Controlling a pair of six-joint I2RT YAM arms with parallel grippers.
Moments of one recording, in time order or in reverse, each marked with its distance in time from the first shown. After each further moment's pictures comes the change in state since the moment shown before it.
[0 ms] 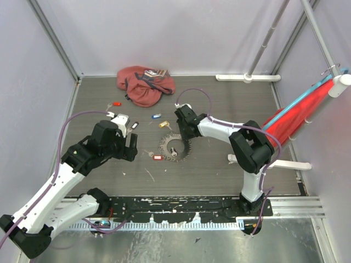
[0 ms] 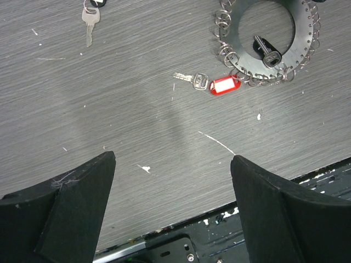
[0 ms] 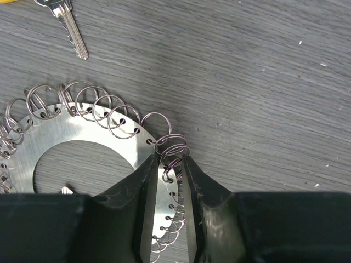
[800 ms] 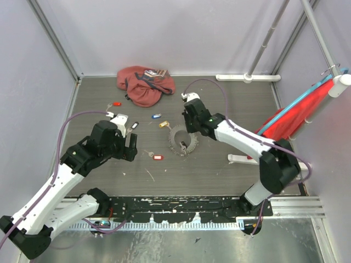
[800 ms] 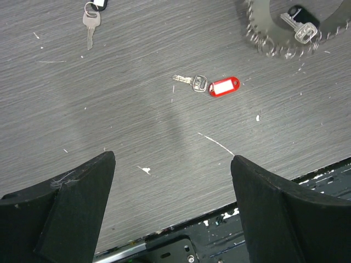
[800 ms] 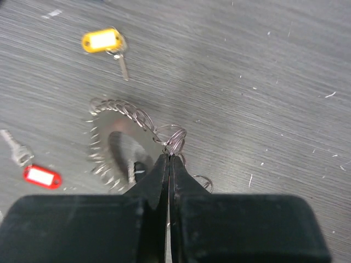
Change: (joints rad) left arm 0.000 -0.005 0.000 0.002 0.000 0.003; right arm 0.000 -0.275 -0.060 0.005 0.040 -0.053
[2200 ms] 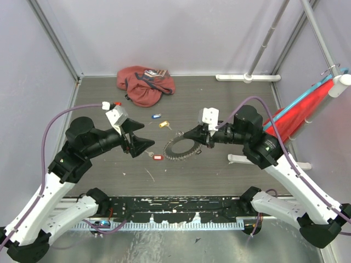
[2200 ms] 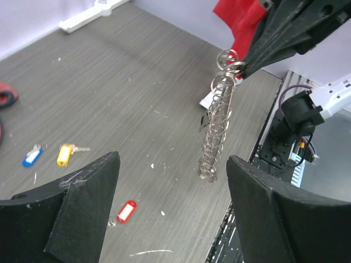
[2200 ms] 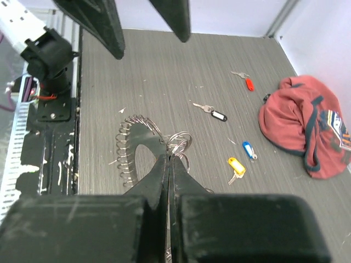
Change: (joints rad) left arm 0.000 -0.104 0.043 0.483 0.569 0.122; right arm 0.000 -0.699 -0.089 0.020 -0.861 -0.592
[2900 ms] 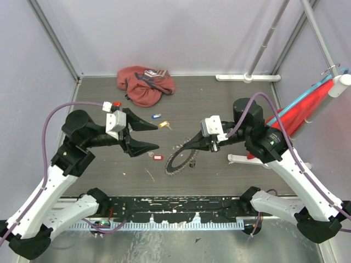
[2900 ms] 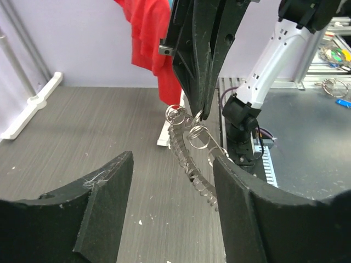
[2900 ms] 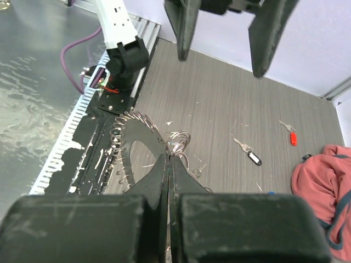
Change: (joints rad) left arm 0.000 0.076 0.078 0.216 0.420 0.118; right arm 0.000 0.082 0.197 -0.245 -0.346 -0.256
